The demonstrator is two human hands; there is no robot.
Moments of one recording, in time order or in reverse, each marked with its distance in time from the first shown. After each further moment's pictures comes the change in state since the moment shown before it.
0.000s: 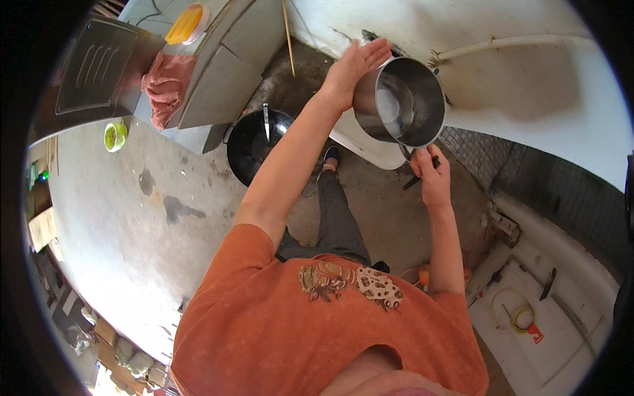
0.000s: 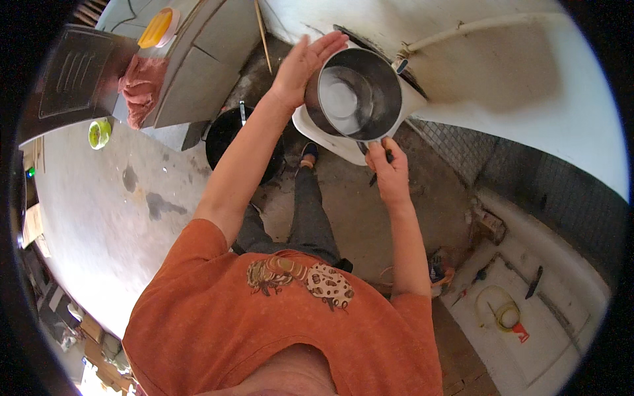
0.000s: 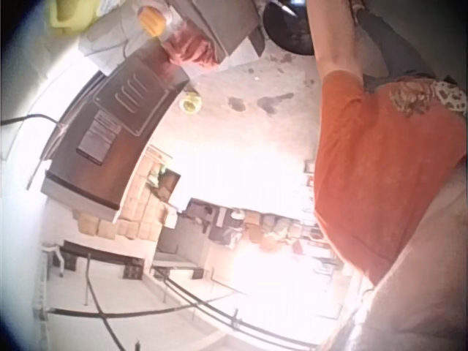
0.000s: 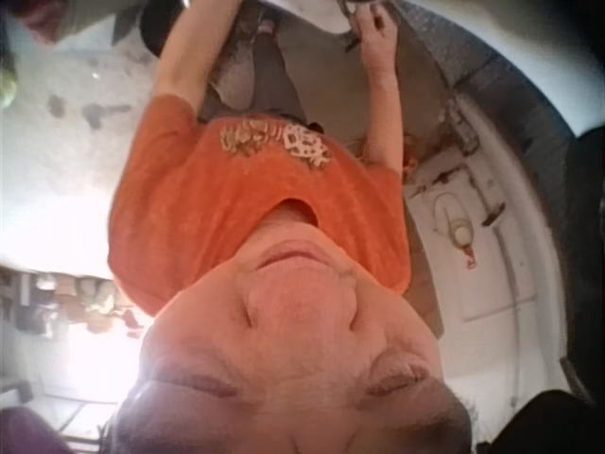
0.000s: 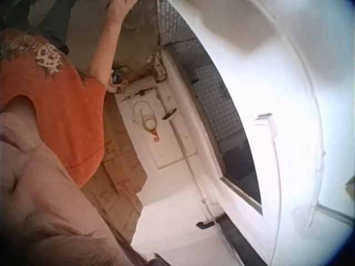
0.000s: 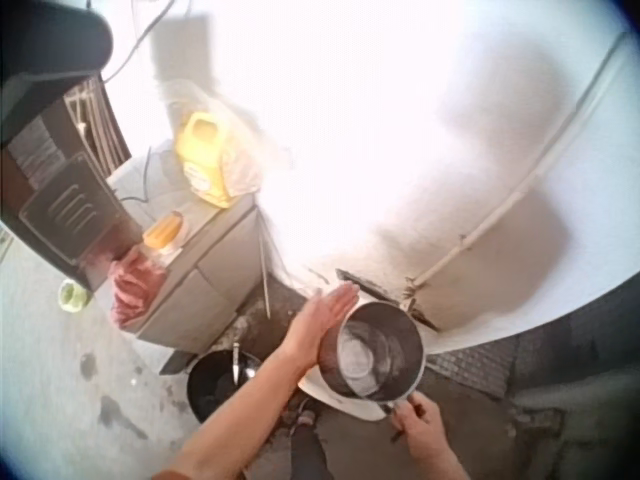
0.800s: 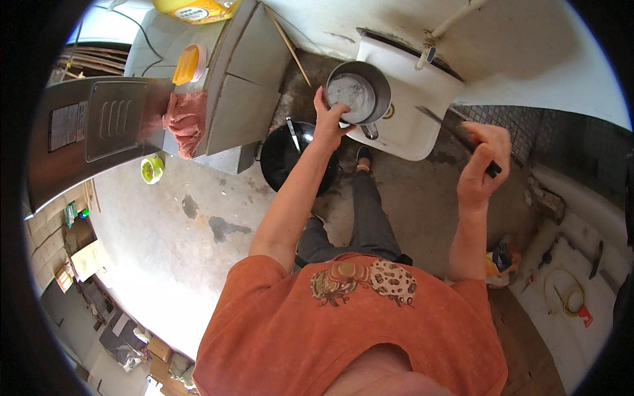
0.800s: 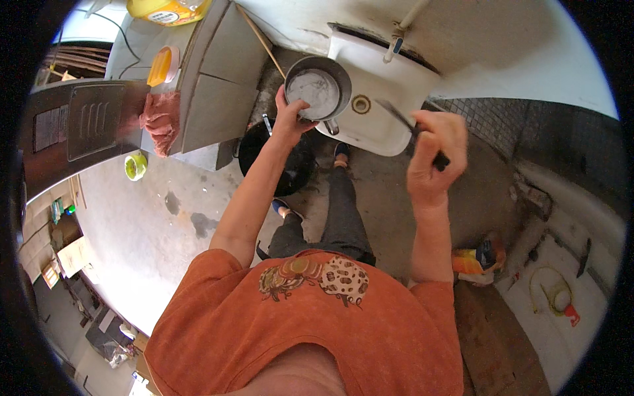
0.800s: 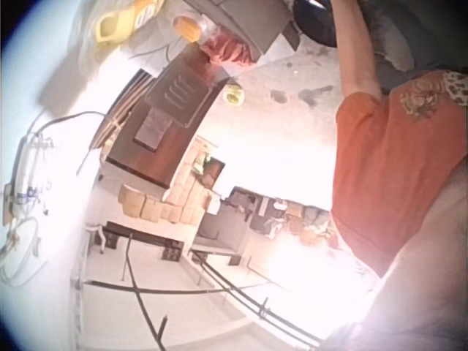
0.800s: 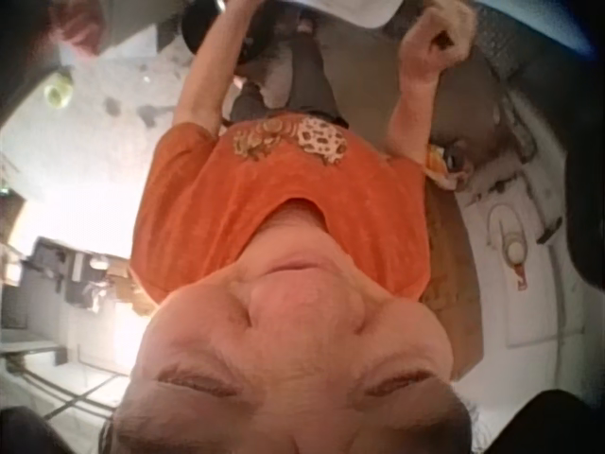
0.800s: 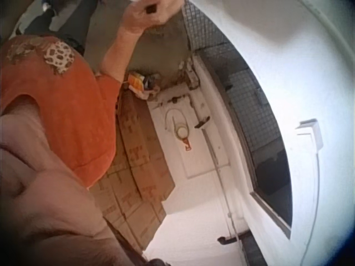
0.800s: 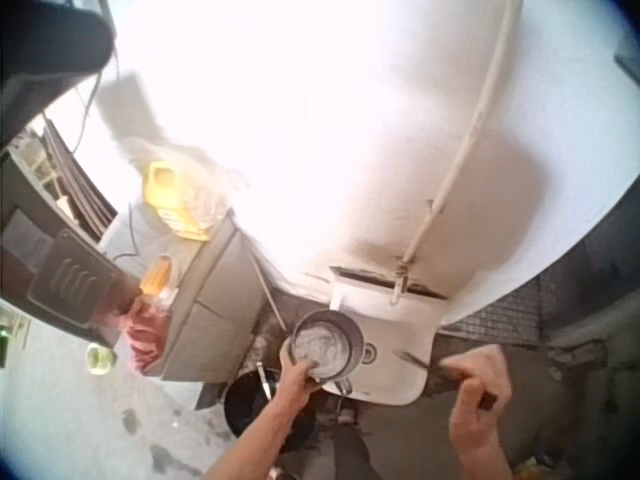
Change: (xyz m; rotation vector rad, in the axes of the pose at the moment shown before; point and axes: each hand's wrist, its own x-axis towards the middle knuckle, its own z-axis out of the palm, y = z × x) left_hand -0.070 -0.041 -0.023 0.192 0.663 -0.378; right_hand -0.013 -0.061 -0.014 -0.624 0.338 -0.864
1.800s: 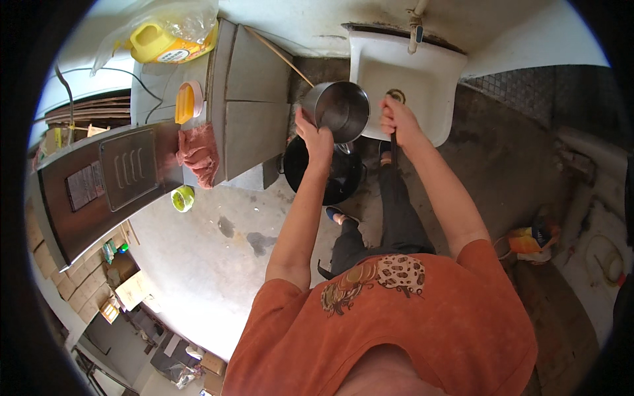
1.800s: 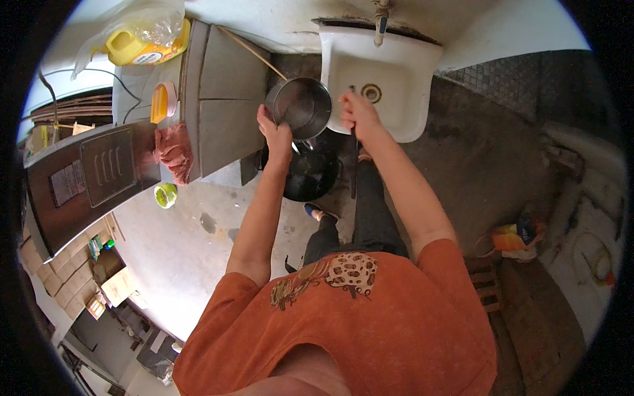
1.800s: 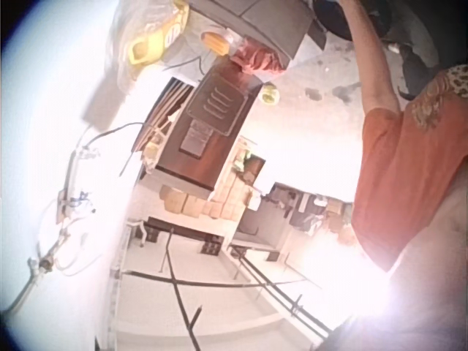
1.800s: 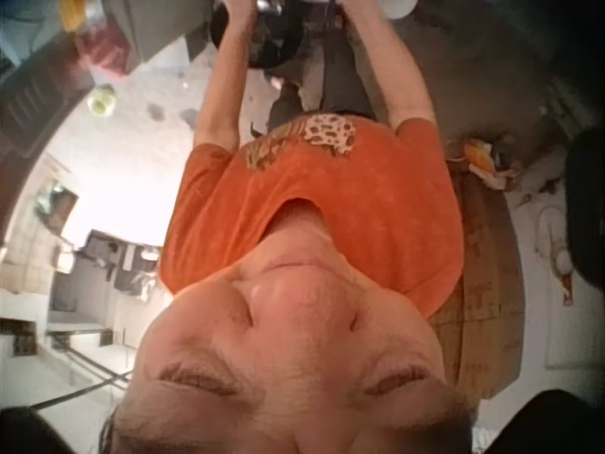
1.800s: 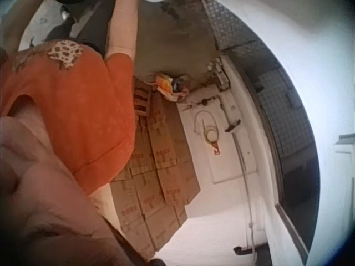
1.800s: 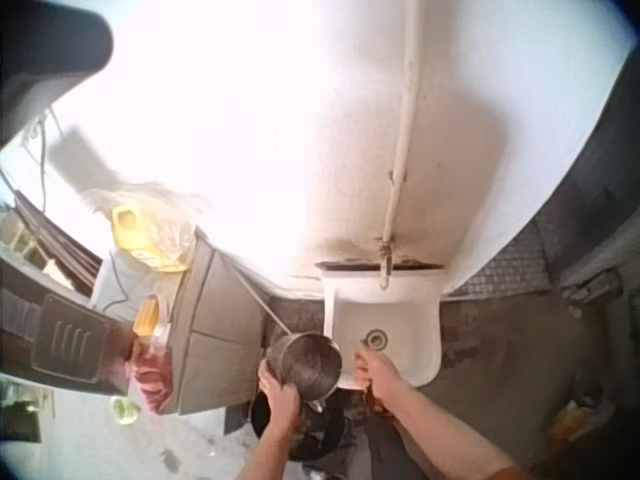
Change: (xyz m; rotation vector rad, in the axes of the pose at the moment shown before) left_hand 0.012 -0.021 -0.039 0.873 0.349 0.572; right_hand -0.086 0.134 0.177 1.396 -0.051 1.561
